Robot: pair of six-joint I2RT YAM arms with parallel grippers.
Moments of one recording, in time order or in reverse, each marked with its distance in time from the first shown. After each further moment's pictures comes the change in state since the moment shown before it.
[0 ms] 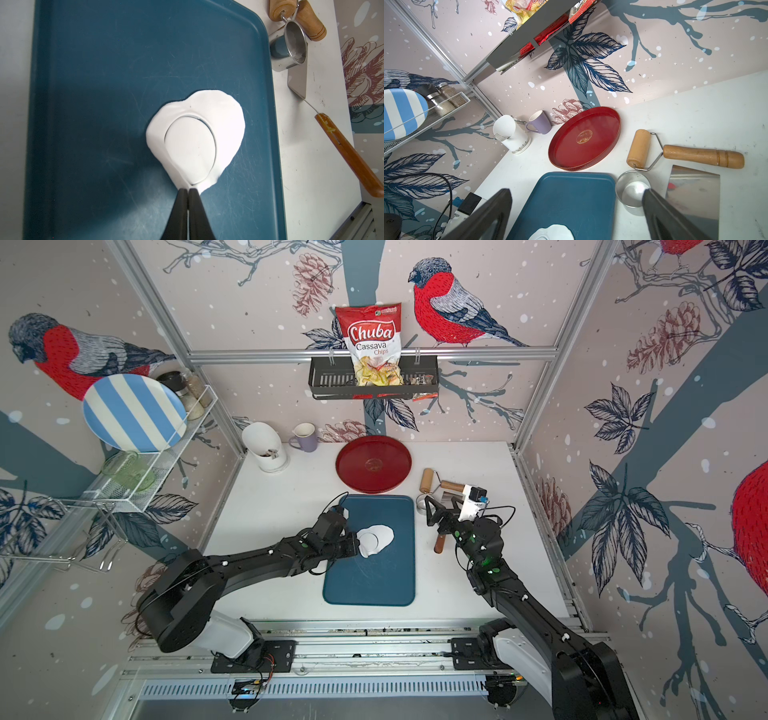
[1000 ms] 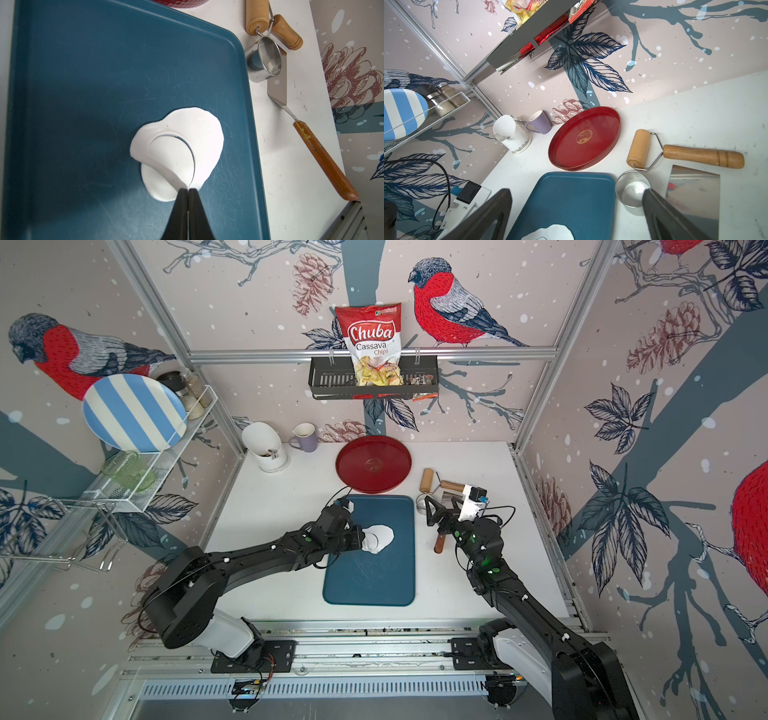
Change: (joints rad) left arm -0.010 0.027 0.080 -0.008 0.001 0.029; right arm 0.000 0.000 0.000 0.000 0.000 0.000
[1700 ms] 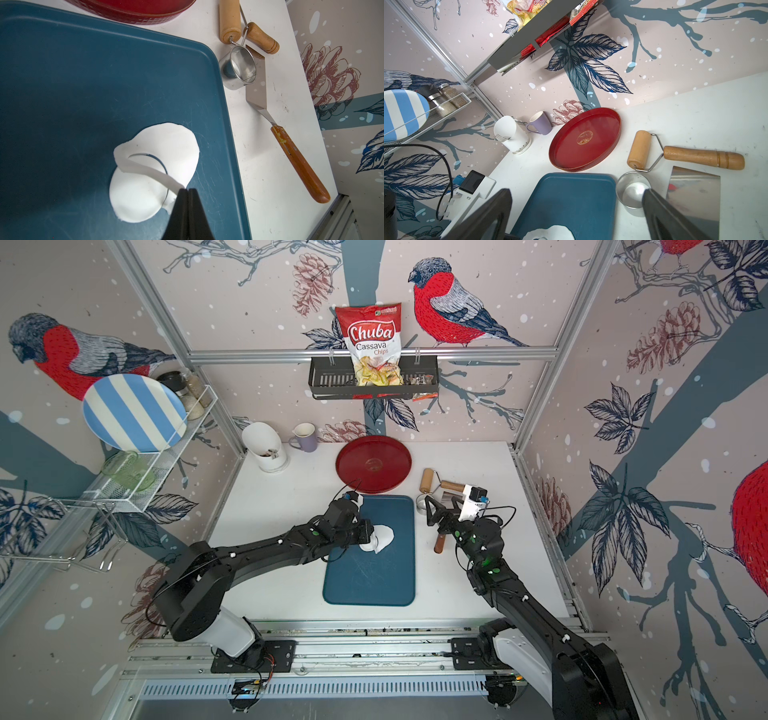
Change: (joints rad) left arm -0.031 0.054 0.106 -0.008 0.007 0.030; right arm 0.000 -0.005 0.000 0.000 0.000 0.000
